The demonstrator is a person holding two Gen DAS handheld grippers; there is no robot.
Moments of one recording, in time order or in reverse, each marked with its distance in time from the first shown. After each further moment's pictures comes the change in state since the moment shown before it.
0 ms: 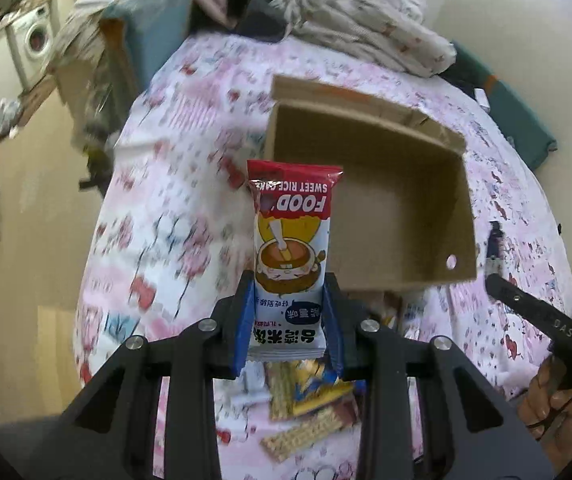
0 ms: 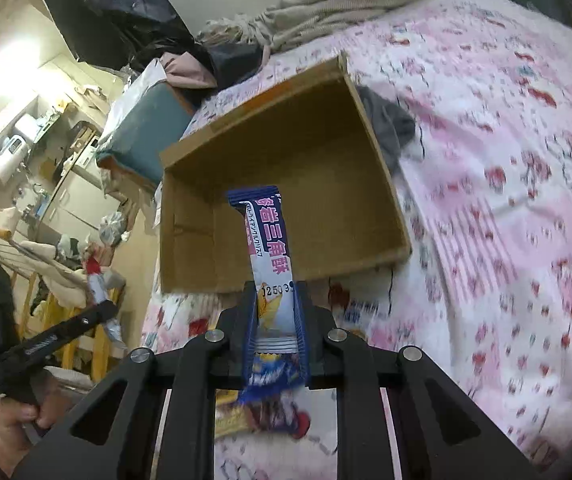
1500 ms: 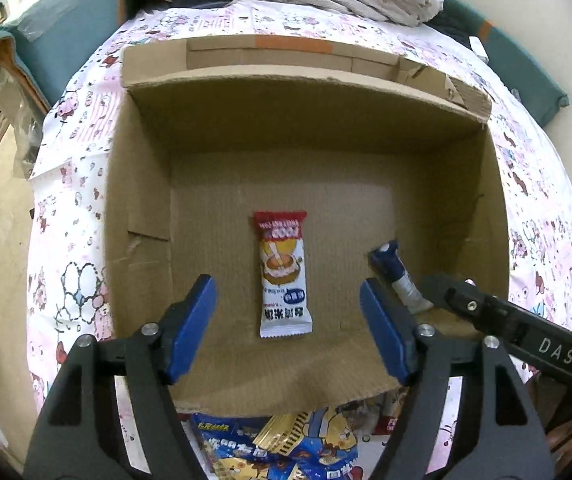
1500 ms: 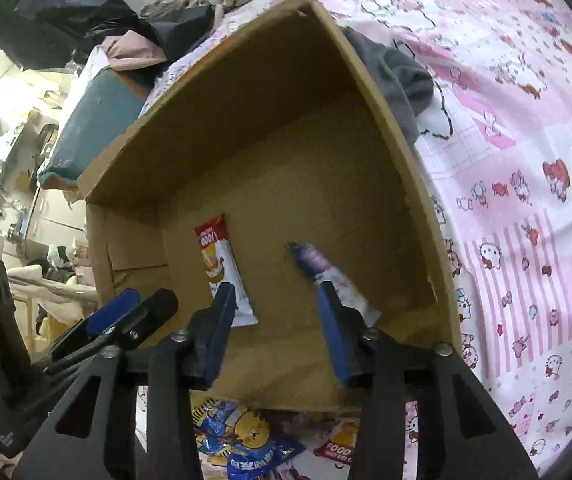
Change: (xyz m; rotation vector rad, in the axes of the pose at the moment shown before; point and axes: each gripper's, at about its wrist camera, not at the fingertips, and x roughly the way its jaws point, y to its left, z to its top) left arm 0.125 -0.069 0.042 0.094 0.132 0.012; right arm 0.099 -0.027 0.050 0.139 0.168 -0.023
